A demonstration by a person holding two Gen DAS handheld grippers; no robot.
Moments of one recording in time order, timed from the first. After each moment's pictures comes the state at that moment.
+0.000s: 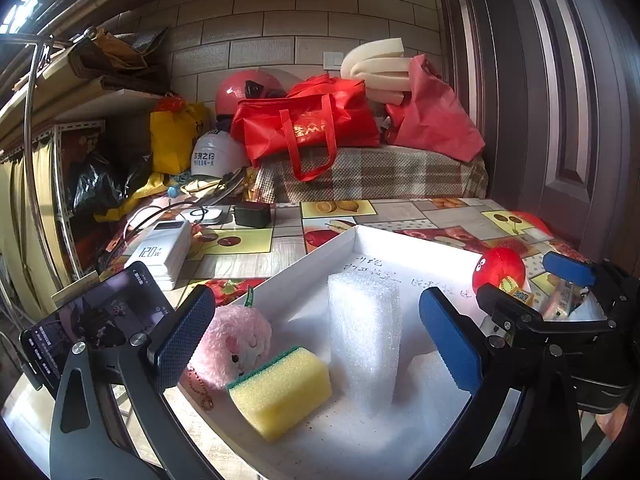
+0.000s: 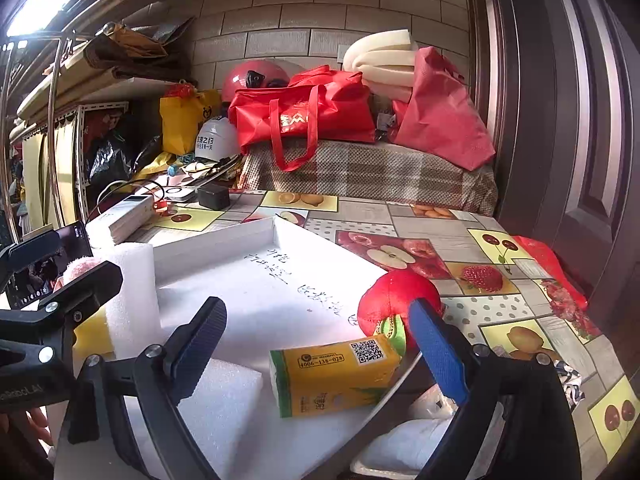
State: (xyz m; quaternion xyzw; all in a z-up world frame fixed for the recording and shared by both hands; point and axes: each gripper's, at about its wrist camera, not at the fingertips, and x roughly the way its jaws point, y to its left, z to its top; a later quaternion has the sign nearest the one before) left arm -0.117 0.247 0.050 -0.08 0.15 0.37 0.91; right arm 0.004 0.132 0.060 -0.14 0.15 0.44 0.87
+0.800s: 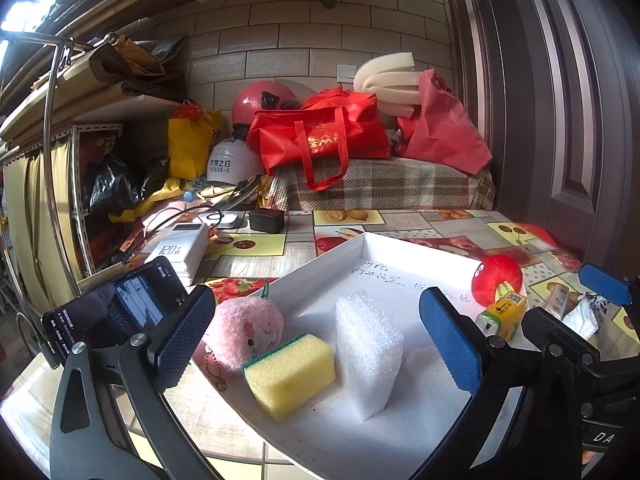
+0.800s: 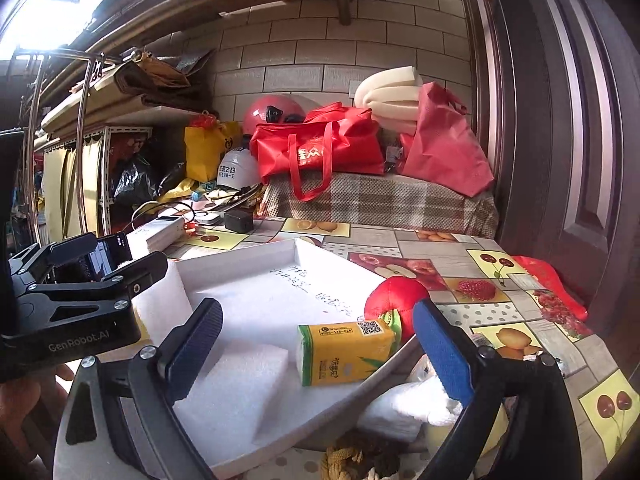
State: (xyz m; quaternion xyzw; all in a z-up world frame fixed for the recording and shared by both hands) left arm -0.136 0.225 0.052 -0.08 0.13 0.39 0.91; right arm -0.030 0.082 0.066 -0.12 0.10 0.48 0.86
